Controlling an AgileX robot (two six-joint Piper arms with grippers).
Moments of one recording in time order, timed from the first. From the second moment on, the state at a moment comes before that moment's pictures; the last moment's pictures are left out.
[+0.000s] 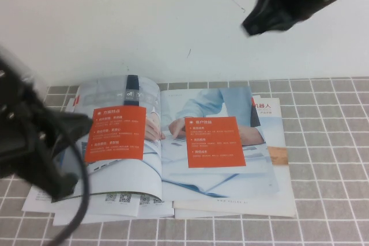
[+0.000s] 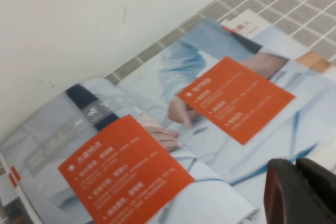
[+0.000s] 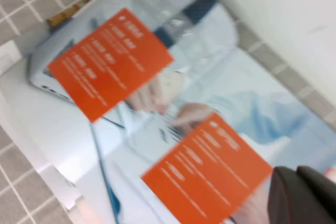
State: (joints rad) right arm 0.40 1.84 -1.96 0.38 1.11 -0.52; left arm -0.19 0.92 -0.82 -0.73 0.60 0.95
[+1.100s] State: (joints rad) right arm 0.37 0.31 -0.68 0.23 0.86 -0.43; left arm -0.19 0.13 -0.52 -0.48 0.81 0.37
